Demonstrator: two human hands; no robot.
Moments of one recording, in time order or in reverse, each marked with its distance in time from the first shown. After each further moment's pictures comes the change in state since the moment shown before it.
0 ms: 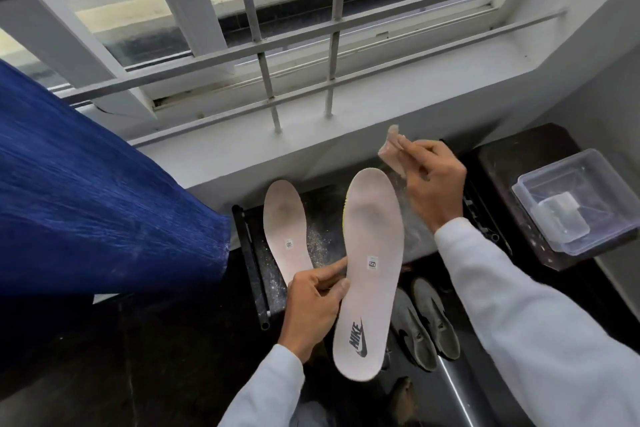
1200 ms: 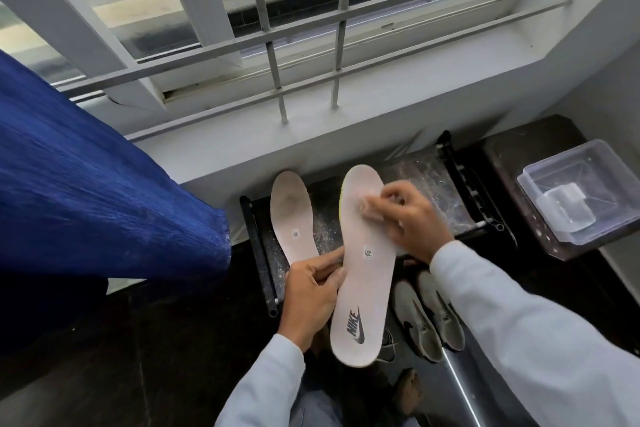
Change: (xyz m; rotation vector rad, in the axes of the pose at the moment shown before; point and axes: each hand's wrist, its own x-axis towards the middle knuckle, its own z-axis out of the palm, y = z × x) left_hand -0.012 0.002 -0.010 -0.013 0.055 0.039; right_hand -0.067 0.018 -0.002 -0.089 -0.504 -0.403
